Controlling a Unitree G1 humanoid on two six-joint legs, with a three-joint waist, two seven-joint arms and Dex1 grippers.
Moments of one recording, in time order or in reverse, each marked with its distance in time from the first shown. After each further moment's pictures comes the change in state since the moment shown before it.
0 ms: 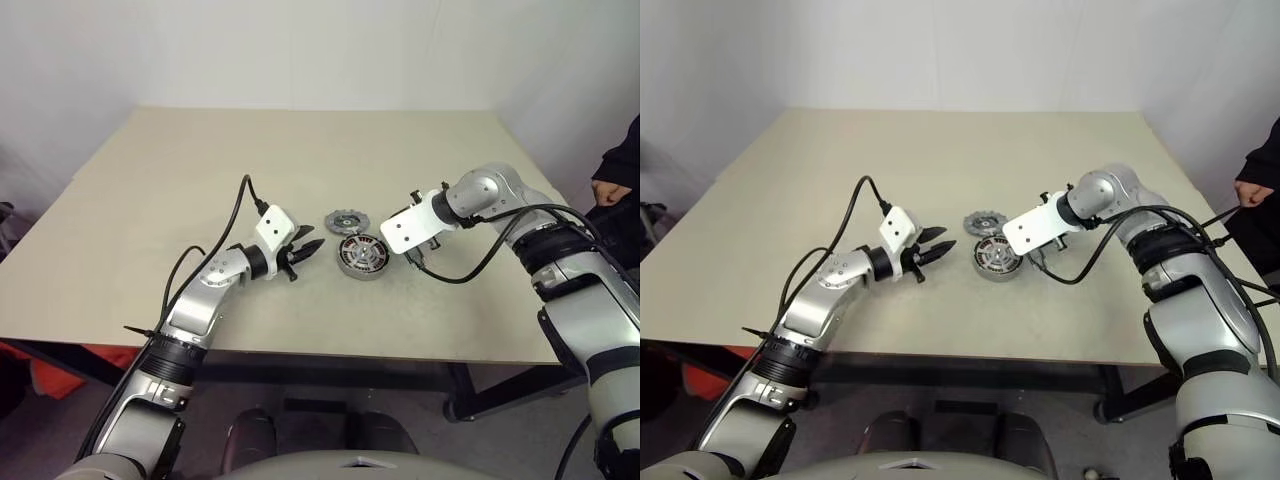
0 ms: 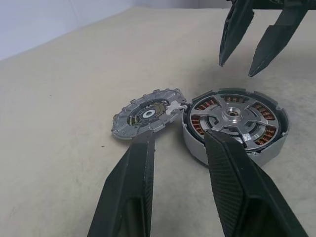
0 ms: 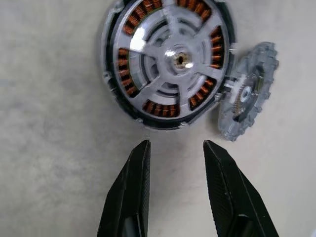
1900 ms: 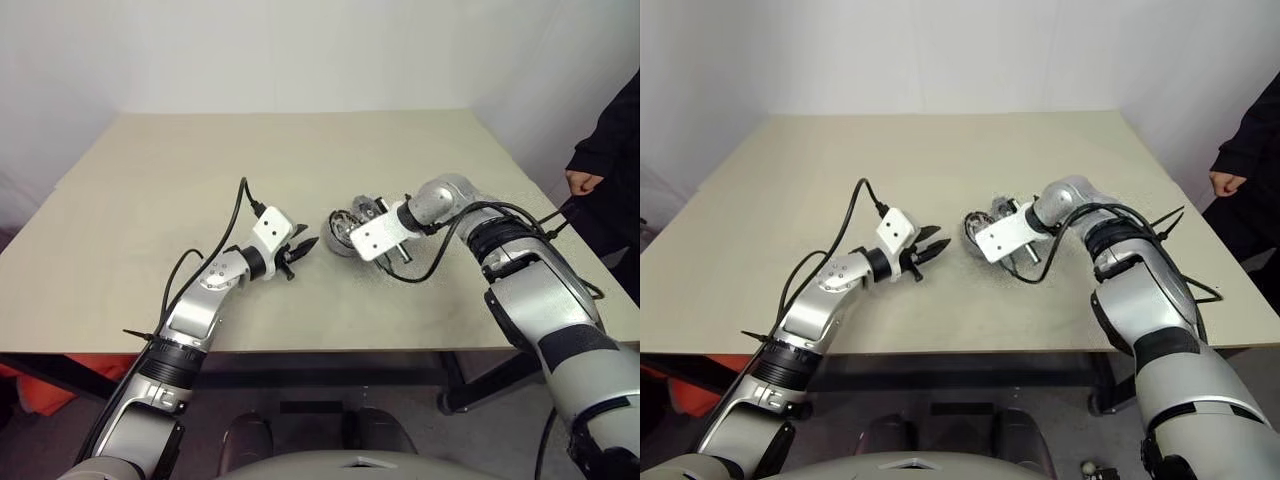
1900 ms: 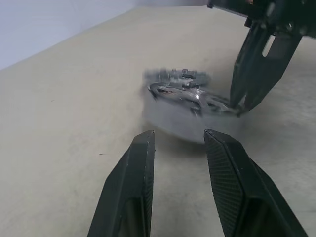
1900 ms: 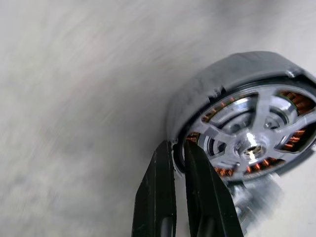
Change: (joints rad) left arm 0.019 0.004 0.002 -0.004 0.037 -0.017 0.065; right arm -0.072 0.237 -0.091 0.277 -0.016 0.046 -0.009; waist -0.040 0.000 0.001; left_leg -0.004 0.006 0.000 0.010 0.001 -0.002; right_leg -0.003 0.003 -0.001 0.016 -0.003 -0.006
